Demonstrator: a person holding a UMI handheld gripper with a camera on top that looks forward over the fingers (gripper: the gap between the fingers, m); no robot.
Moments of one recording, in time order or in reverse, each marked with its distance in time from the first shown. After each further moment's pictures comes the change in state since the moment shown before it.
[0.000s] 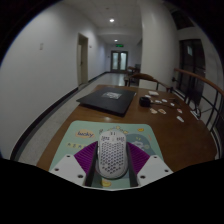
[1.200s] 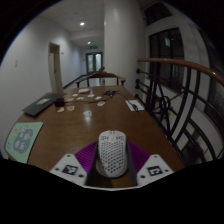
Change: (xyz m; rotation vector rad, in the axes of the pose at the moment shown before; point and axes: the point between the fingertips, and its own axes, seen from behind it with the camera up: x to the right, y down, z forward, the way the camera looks) arm 0.377 0.039 -0.027 0.014 0.170 0.148
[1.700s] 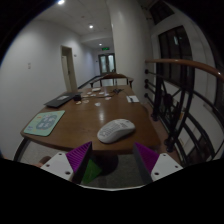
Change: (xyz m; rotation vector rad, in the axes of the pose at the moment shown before) arm 0.032 0.051 -0.144 0.004 -0.168 -0.008
